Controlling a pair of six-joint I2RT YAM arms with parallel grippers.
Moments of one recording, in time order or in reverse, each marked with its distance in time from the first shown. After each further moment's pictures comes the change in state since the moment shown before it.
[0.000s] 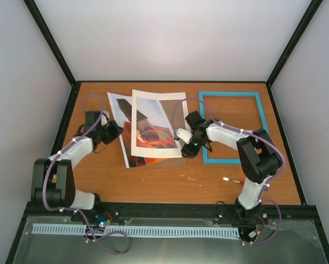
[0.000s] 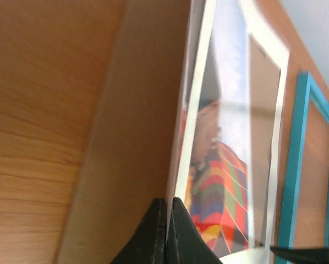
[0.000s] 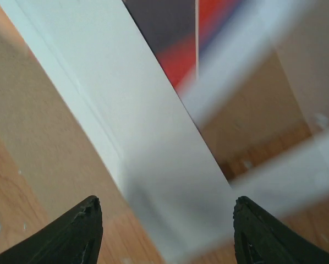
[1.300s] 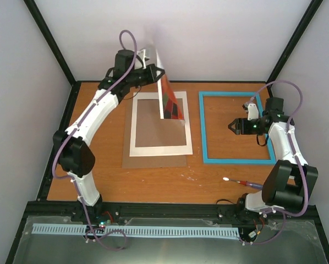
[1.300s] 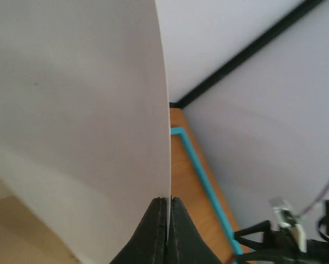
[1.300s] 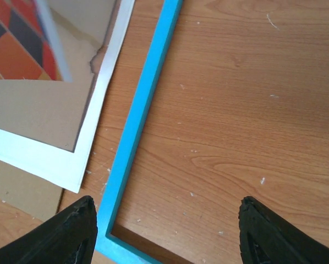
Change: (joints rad) left arm -0.304 0.354 1.063 -0.269 -0.025 0.120; right arm -0.795 -0.360 -0.002 -0.148 -0.333 0.253
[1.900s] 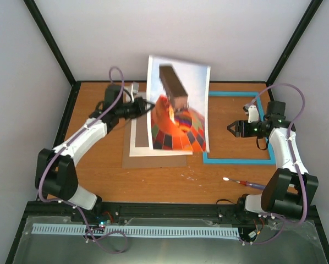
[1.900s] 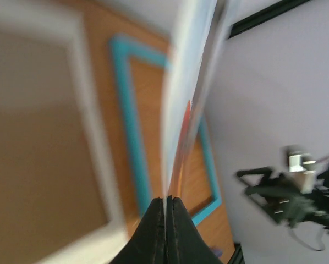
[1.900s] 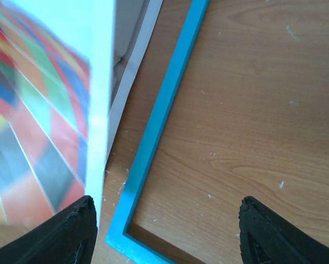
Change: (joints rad) left arm 0.018 -0.290 -0.503 0.217 0.176 -0.169; right arm -0.015 -0.102 -0.055 0.016 -0.075 -0.007
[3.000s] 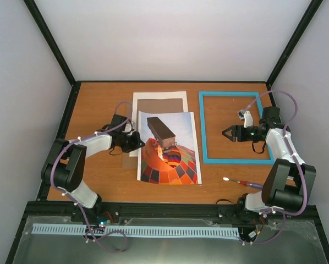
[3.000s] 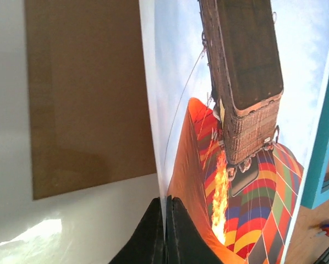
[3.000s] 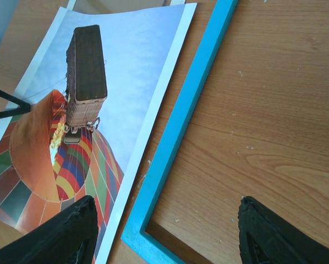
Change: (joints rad) left arm 0.043 0.119 -0.462 -0.080 -0.098 0.117; right arm 0.000 0.078 -0.095 0.061 -0.134 -0.038
